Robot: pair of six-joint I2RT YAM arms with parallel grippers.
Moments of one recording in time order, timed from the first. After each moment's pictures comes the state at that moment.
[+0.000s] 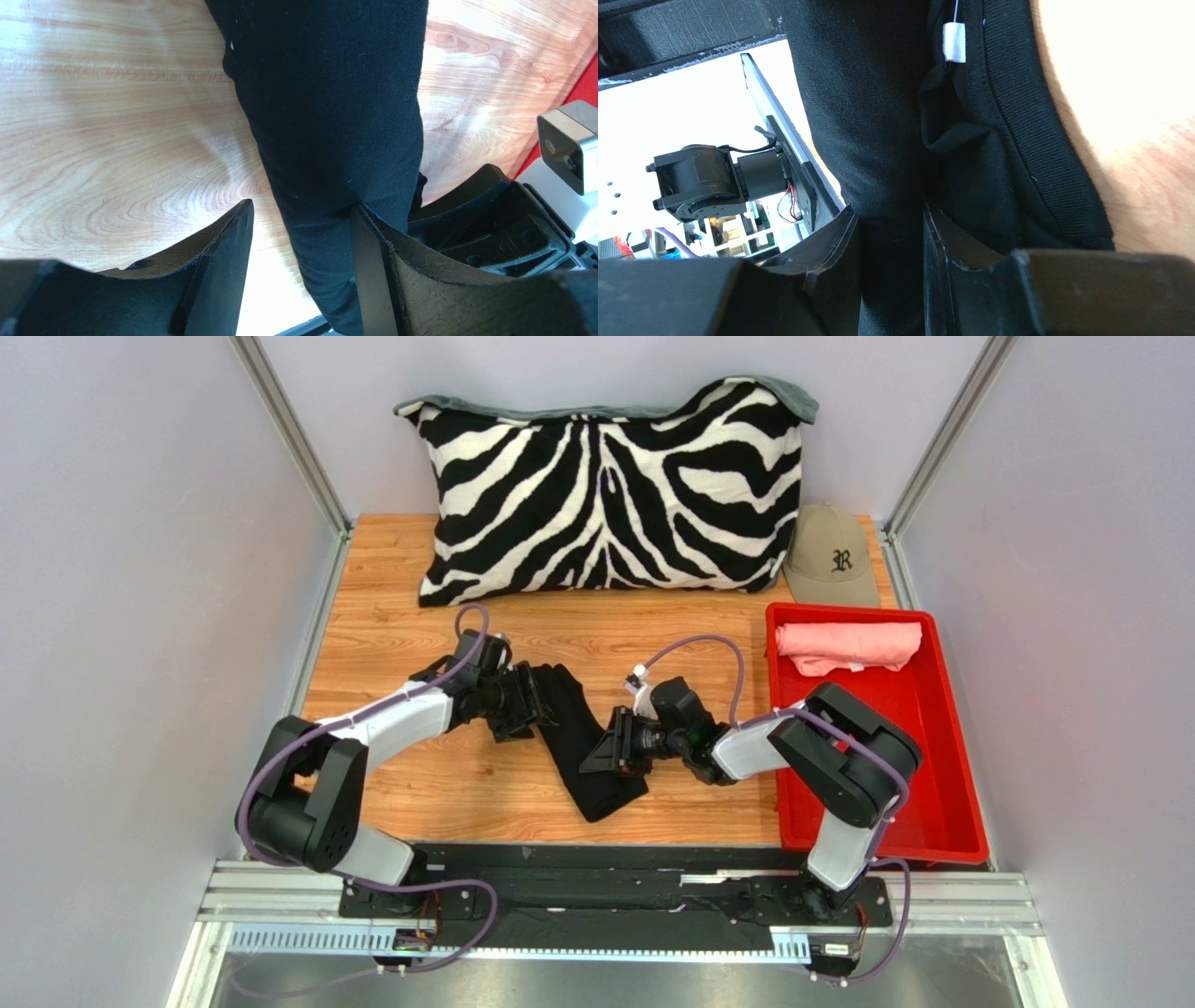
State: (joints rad) left arm -0.40 1.46 0.74 -0.27 0.27 -0.77; right arm 0.76 1.77 0.60 0.59 -0.53 0.99
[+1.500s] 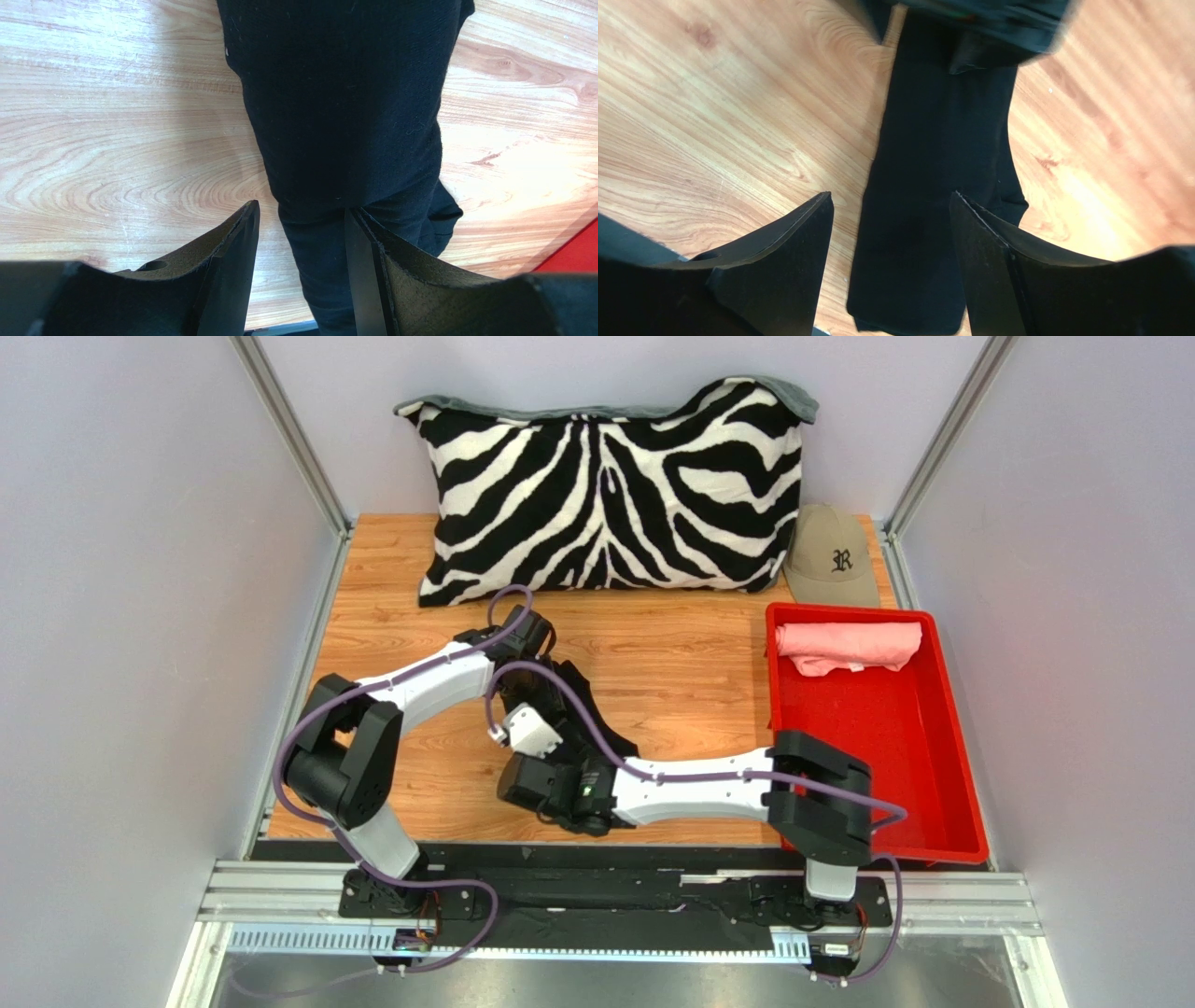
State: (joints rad) left arm -0.53 1.66 1.05 -0.60 0.06 -0.82; right arm 1.34 1.80 1.23 -0.40 0.65 0.40
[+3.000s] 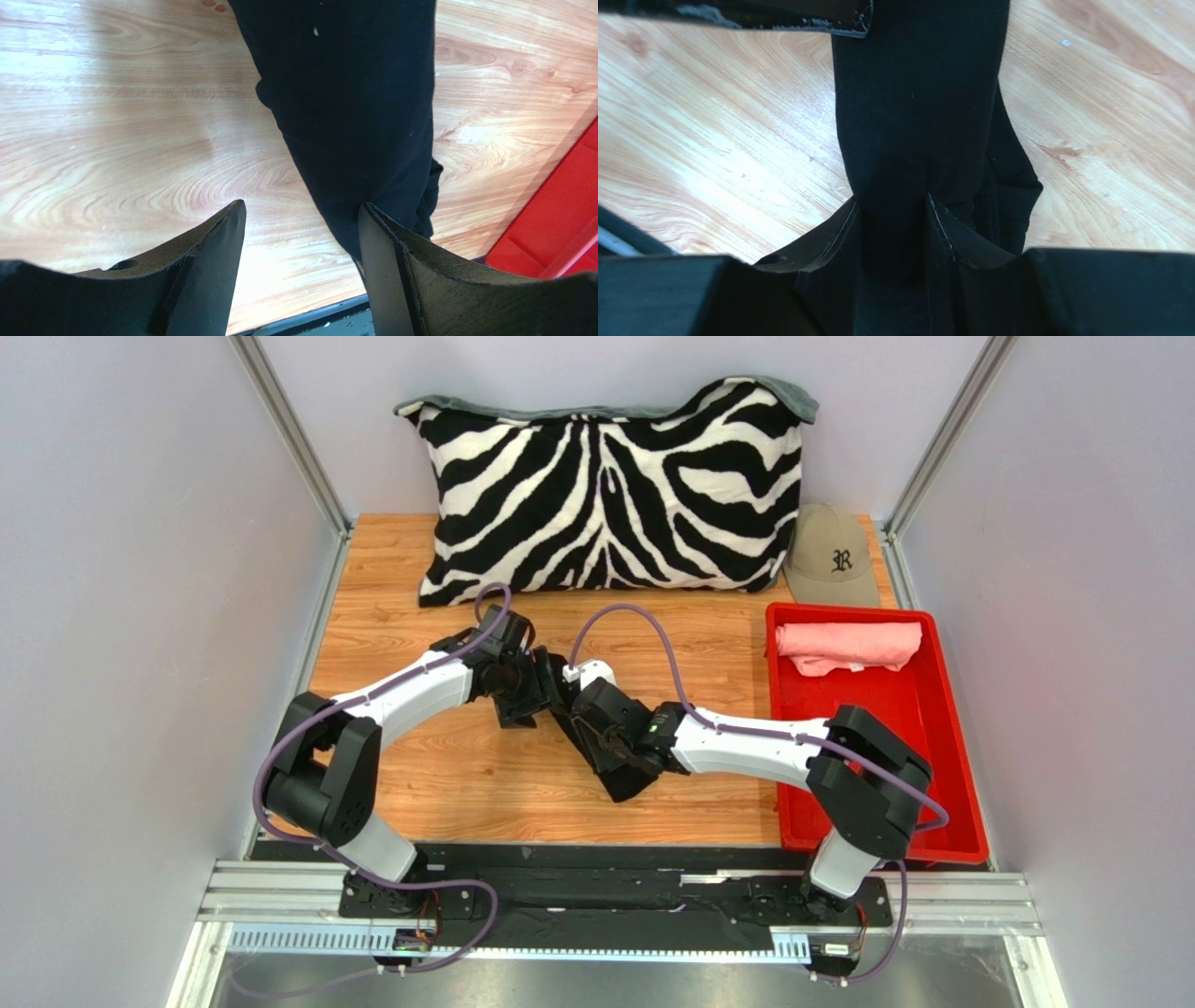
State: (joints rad) left arm -0.46 1.57 0.98 -0.50 0.18 -0.75; right arm 1.04 1.67 1.03 -0.27 0.22 0.42
